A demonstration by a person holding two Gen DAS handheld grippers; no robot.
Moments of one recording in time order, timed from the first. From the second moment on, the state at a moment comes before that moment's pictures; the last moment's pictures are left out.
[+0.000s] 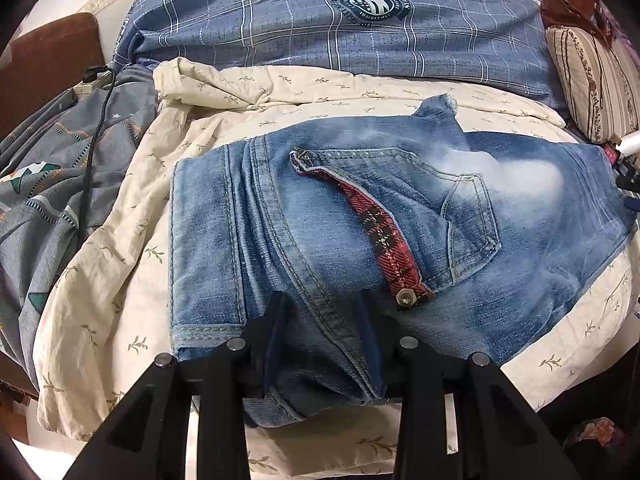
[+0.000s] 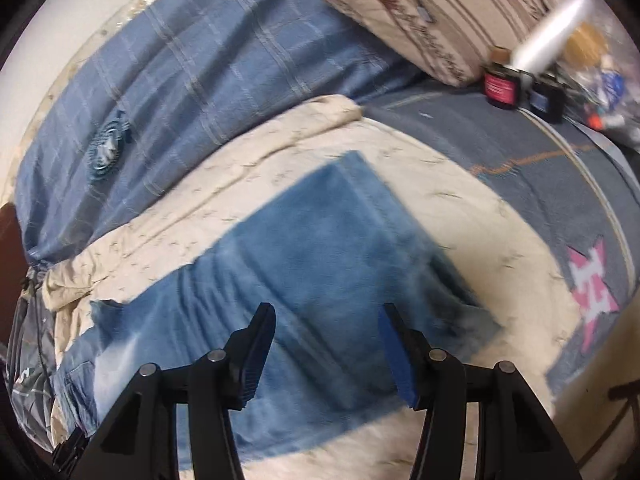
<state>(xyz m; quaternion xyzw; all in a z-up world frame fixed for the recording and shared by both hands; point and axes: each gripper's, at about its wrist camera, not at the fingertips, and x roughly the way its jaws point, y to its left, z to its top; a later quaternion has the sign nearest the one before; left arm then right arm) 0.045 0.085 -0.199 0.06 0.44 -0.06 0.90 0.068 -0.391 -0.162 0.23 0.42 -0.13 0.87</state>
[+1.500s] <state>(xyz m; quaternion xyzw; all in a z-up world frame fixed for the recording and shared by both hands) 0.024 0.055 -0.168 0.07 0.41 -0.03 0.91 0.063 -0.214 -0.178 0.01 0.42 0.04 0.91</state>
